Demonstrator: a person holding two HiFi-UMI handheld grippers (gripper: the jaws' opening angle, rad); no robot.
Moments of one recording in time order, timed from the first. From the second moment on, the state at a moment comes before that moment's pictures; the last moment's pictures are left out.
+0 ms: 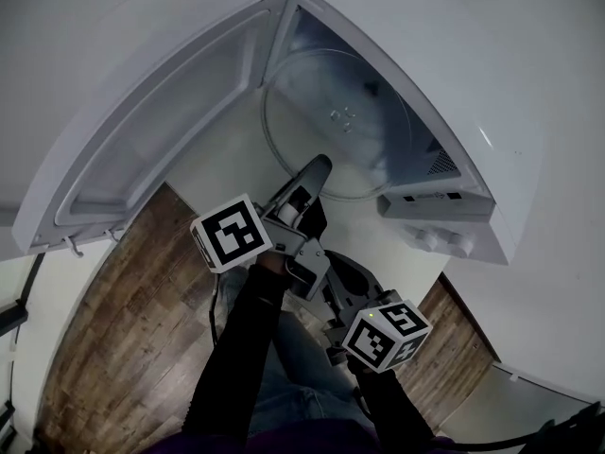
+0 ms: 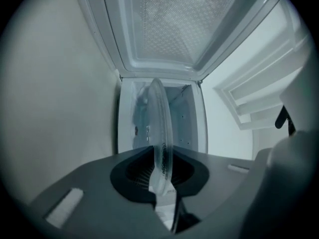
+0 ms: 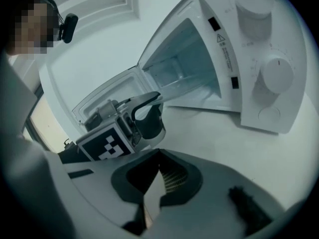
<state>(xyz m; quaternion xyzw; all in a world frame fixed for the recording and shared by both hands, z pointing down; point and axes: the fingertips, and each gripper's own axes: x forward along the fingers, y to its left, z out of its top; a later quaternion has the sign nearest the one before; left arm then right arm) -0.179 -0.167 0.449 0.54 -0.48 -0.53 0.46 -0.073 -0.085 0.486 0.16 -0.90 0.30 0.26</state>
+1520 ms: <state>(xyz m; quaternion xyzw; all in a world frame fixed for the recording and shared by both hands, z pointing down) -0.182 -0.221 0.457 0.54 -0.45 -0.52 0.49 -0.083 -0.118 0.493 0.20 -0.89 0.27 0.31</state>
